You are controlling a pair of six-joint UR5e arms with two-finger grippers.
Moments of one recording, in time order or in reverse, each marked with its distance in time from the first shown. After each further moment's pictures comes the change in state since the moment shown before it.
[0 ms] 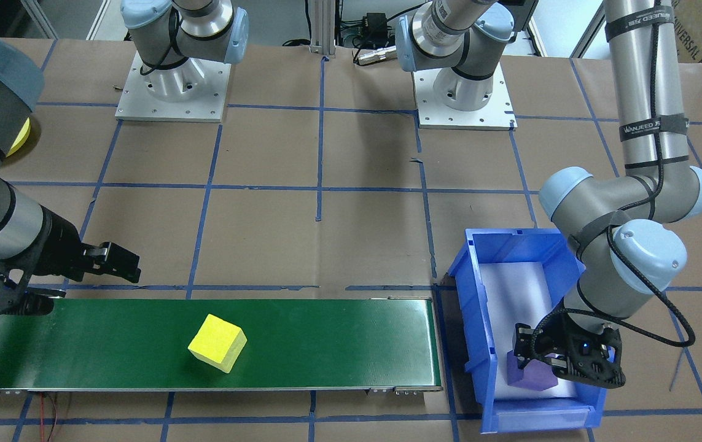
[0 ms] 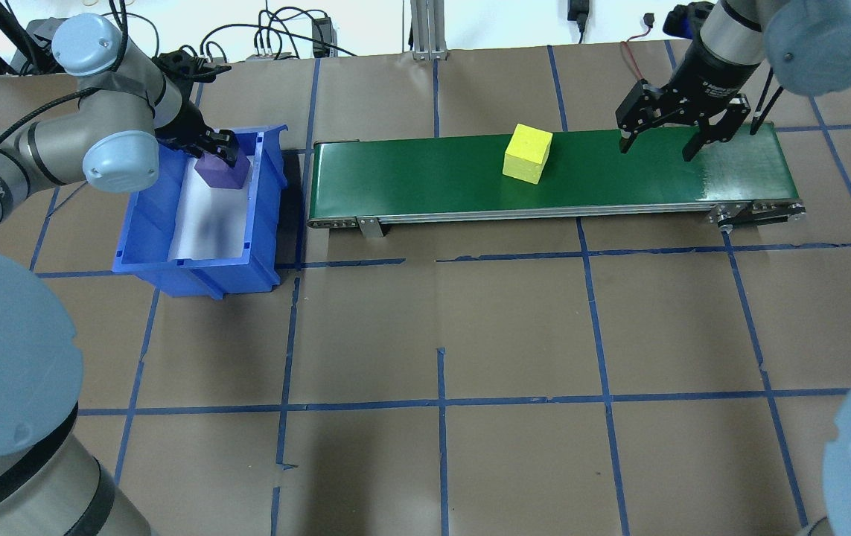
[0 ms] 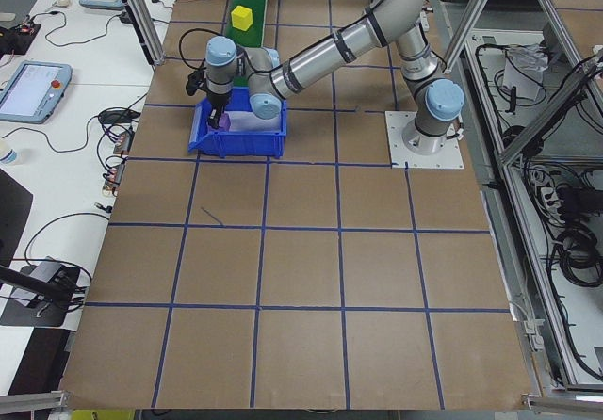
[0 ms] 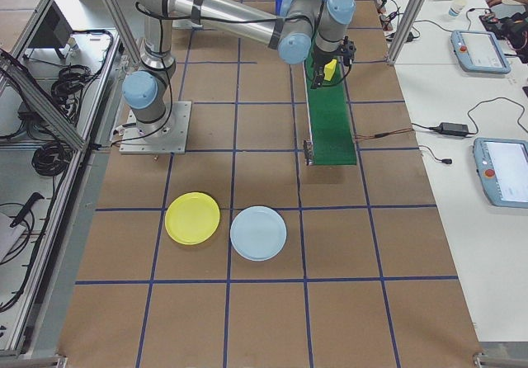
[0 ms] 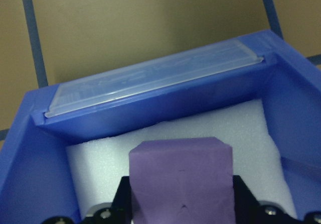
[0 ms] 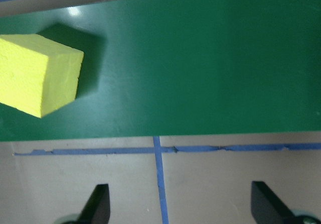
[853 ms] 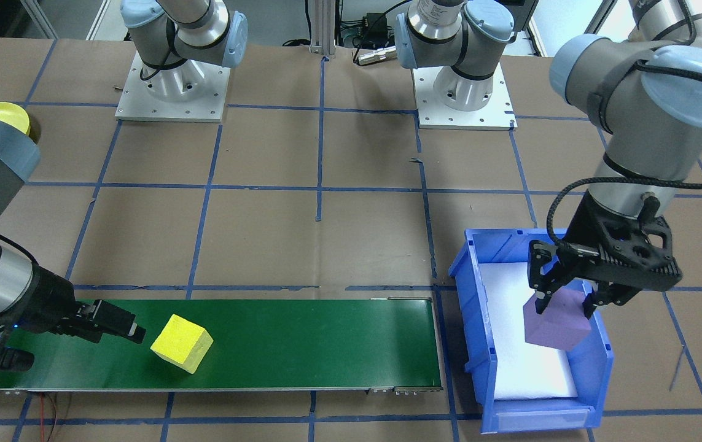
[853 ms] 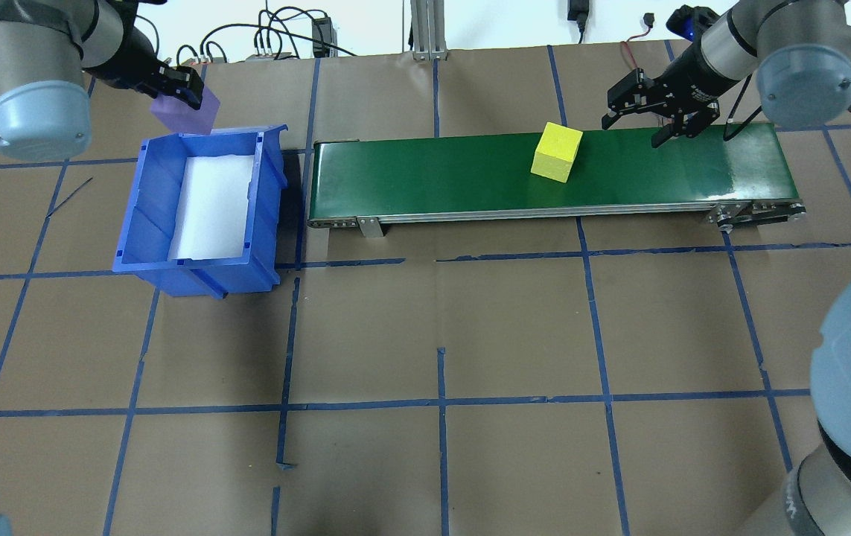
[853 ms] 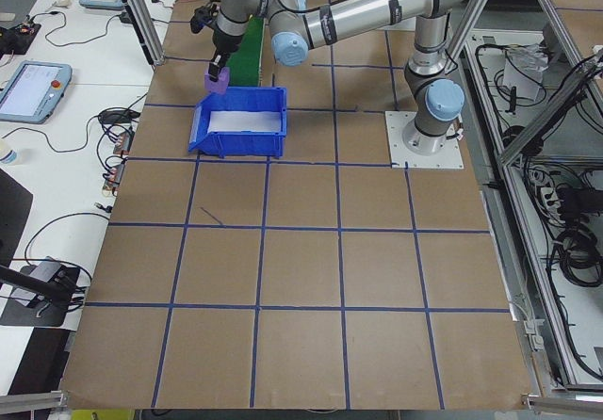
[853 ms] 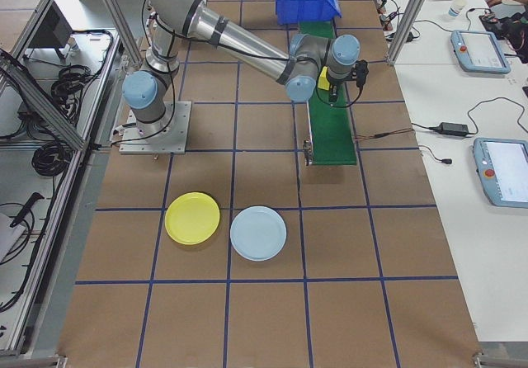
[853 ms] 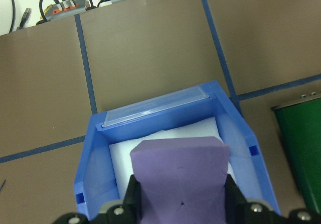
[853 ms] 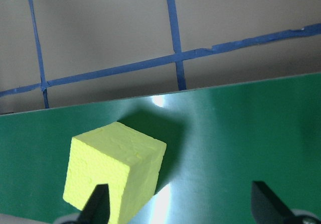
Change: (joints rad) left arm -0.085 0.309 -0.002 -0.126 -0.002 -0.049; right arm -0.073 0.122 0.046 -0.266 0.299 0.000
